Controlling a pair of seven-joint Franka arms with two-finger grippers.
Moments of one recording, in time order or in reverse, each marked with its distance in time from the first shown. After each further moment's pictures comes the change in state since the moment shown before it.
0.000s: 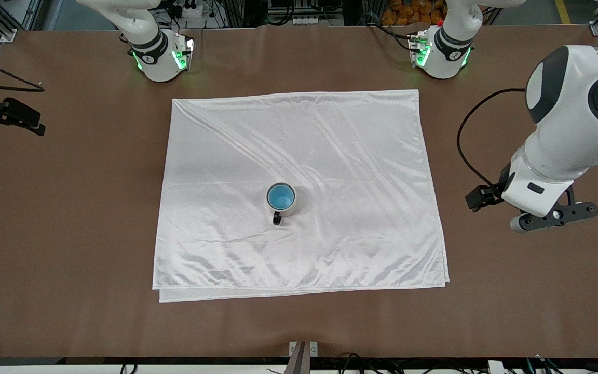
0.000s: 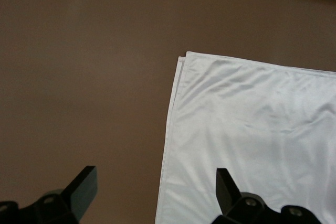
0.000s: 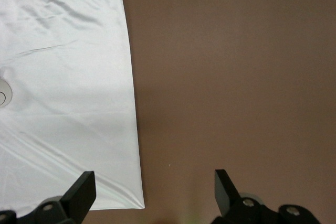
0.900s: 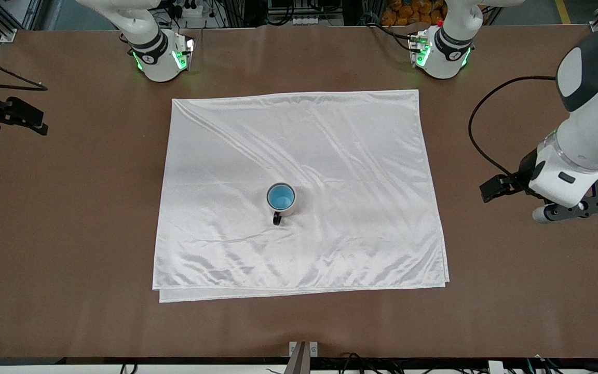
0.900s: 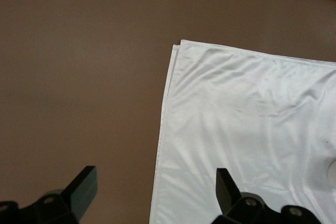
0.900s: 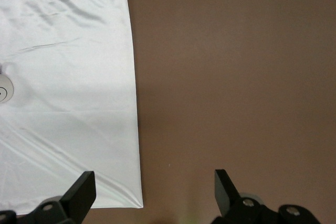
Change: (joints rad) left arm 0.054 -0.068 -0.005 -0.040 -0.094 -0.033 0.063; right arm 0.004 0.000 0.006 0.000 0.000 0.000 -0.019
